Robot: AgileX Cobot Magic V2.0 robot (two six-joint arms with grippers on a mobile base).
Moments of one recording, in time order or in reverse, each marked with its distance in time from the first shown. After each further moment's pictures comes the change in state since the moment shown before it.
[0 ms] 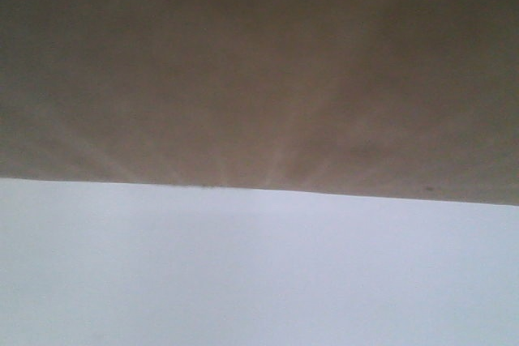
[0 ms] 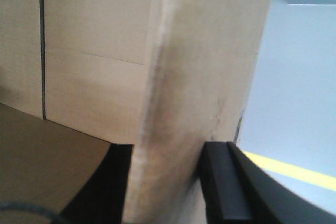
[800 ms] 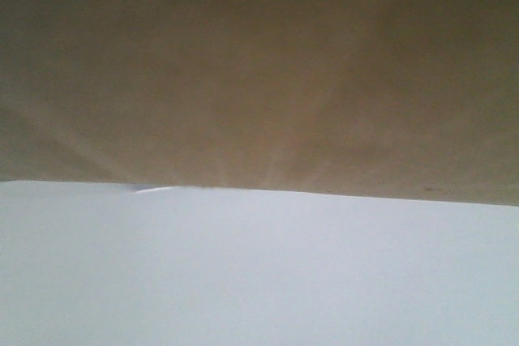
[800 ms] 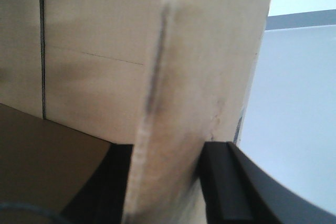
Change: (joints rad) left arm 0.000 0.000 0.000 0.000 0.000 0.000; right arm 0.000 0.000 0.000 0.000 0.000 0.000
